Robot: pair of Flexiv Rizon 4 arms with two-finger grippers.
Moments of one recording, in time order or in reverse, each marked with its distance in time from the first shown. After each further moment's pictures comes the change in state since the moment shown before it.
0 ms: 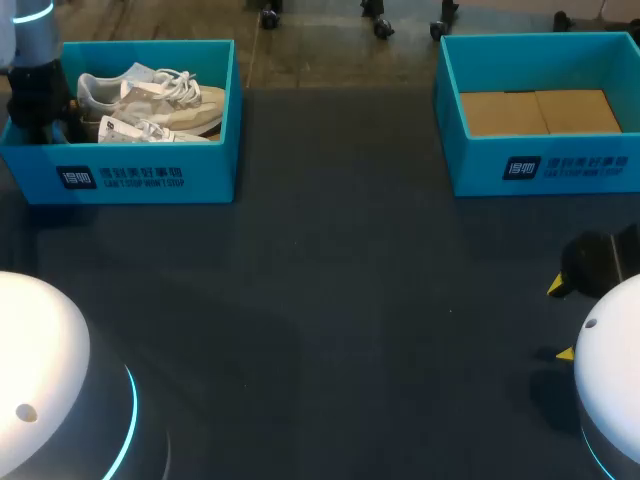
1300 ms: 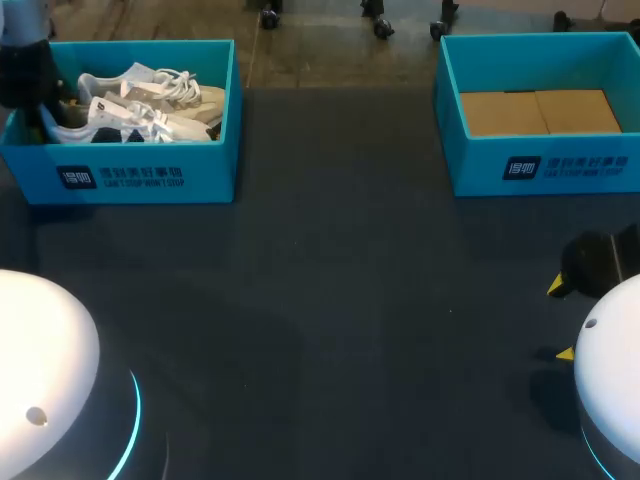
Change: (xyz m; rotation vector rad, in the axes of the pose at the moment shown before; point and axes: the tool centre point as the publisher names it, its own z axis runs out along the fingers) left arm 0.015 0.005 -0.035 0.010 -0.005 -0.058; right arm 0.000 0.000 0.000 0.000 0.000 0.000
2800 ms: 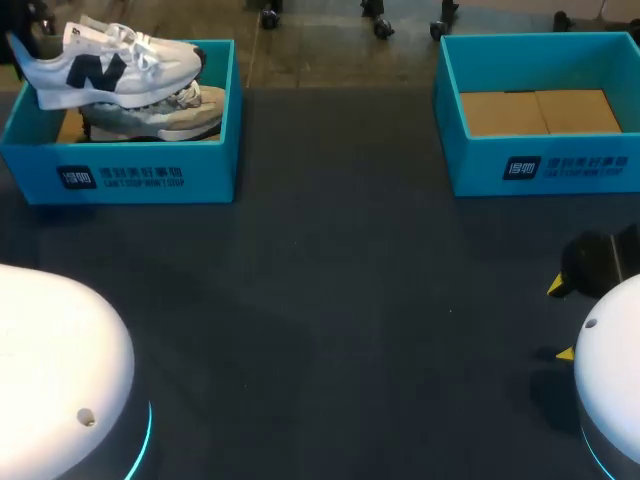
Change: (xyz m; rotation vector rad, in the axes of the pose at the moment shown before) left arm 0.002 -0.020 -0.132 -0.021 -0.024 -0.196; right arm 0.000 0.000 0.000 0.000 0.000 0.000
